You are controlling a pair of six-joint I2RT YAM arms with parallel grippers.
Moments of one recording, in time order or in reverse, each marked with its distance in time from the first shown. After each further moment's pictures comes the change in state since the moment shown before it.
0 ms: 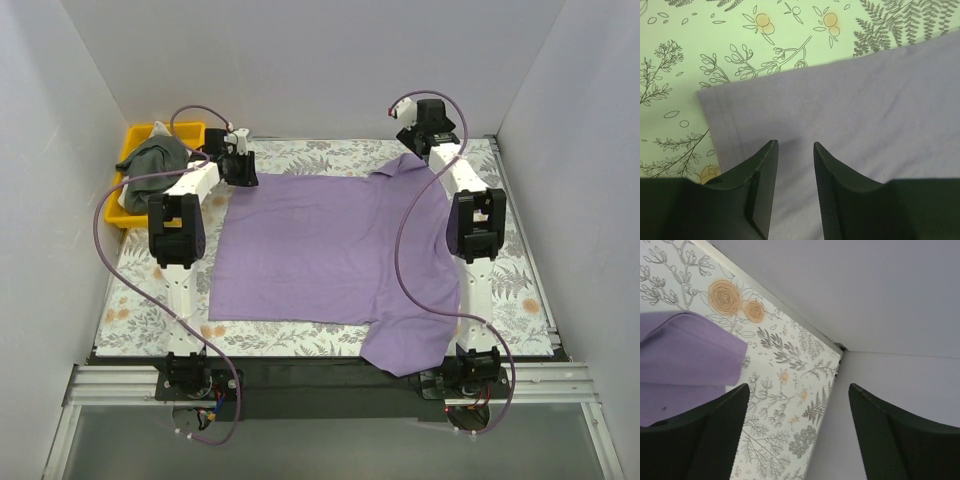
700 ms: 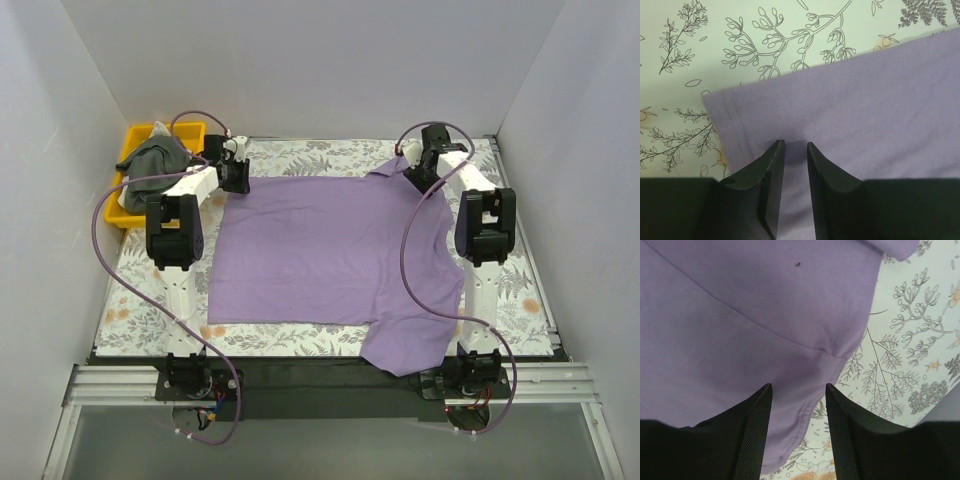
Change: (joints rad) left arm 0.008 -0.024 -0.090 0.019 -0.126 0.053; right arm -0.037 -0.083 -0.217 -0.400 -0.213 0.170
